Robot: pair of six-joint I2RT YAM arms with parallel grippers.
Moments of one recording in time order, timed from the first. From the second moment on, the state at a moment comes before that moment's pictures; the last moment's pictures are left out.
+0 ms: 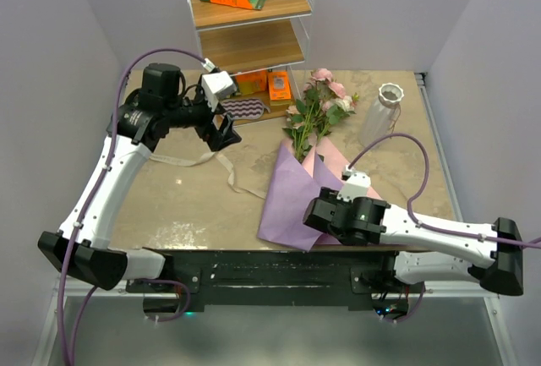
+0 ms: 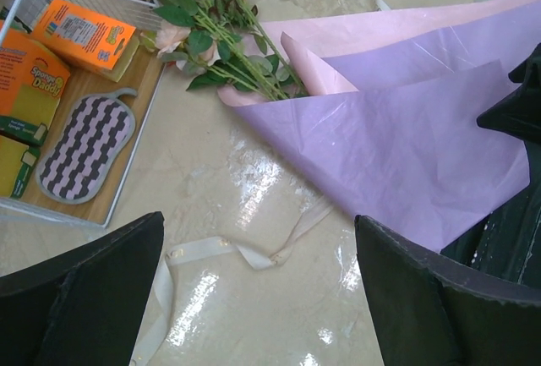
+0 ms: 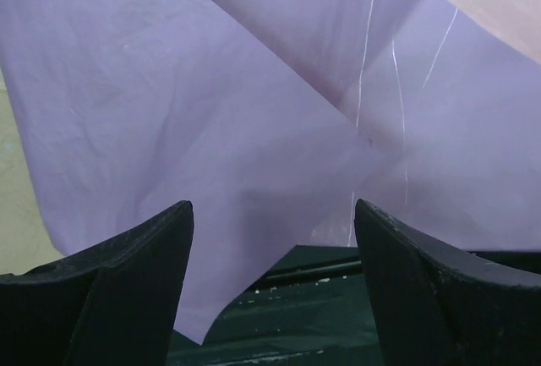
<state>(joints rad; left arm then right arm) -0.31 1.33 1.54 -0.82 0.64 0.40 1.22 1.10 0.88 -1.13 0.72 1.41</state>
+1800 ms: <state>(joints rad) -0.28 1.20 1.49 -0.73 0.37 0.29 1.32 1.71 1.20 -0.10 0.61 0.67</state>
